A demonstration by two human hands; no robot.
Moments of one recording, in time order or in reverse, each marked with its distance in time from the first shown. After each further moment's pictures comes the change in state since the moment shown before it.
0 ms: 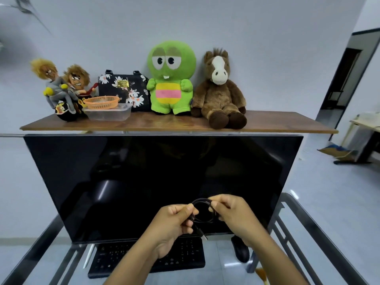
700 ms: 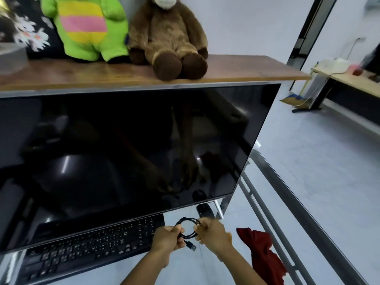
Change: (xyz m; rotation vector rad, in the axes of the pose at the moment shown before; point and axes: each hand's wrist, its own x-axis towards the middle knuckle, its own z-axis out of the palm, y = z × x) left_hand 0.115 -0.204 0.066 0.110 0.201 -0.539; right_hand 0.011 0.215 0.014 -0.065 0.055 0.588
